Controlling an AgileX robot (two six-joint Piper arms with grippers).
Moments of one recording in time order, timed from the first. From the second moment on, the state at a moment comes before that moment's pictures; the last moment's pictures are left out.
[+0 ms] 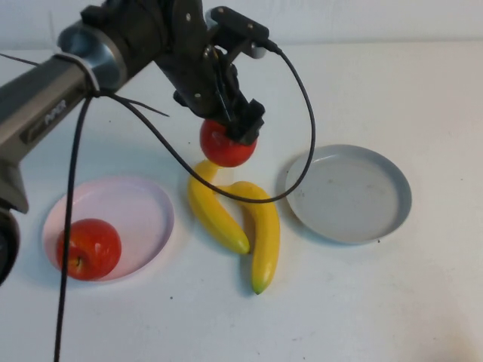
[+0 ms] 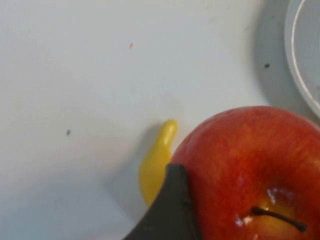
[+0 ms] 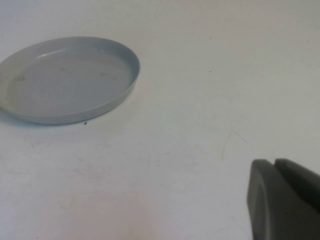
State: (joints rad) right arm 0.00 -0.01 0.02 0.19 0.39 -0.16; left arm -0.52 2.06 -1.95 -0.09 1.04 0.34
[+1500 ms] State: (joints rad) right arm 0.00 -0.01 0.02 0.19 0.39 -0.16; left arm -0.43 1.48 -1.48 0.15 1.13 0.02
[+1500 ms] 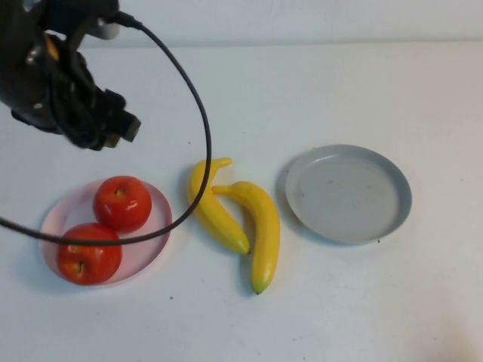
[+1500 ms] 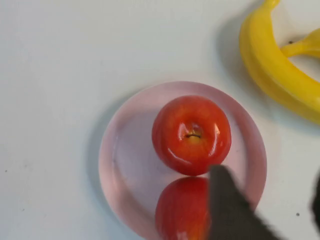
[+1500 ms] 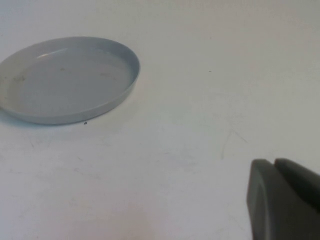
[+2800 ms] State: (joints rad) right arm 0.00 -0.01 0.02 0.19 0.39 -0.16; left arm -0.39 0.55 -0.38 0.15 -0.03 -0.01
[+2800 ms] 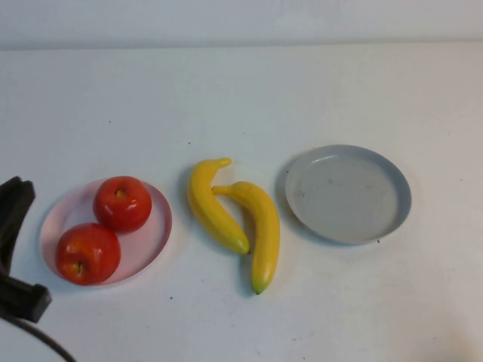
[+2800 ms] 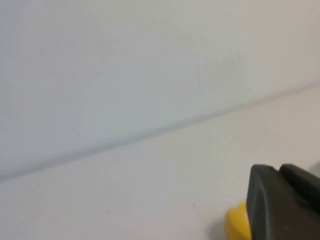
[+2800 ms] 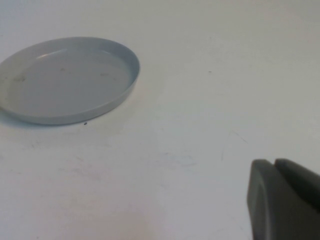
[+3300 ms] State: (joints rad) right arm 0.00 -0.01 0.02 0.19 0.39 -0.16; left arm -0.11 0.06 0.02 -0.04 -0.24 0.12
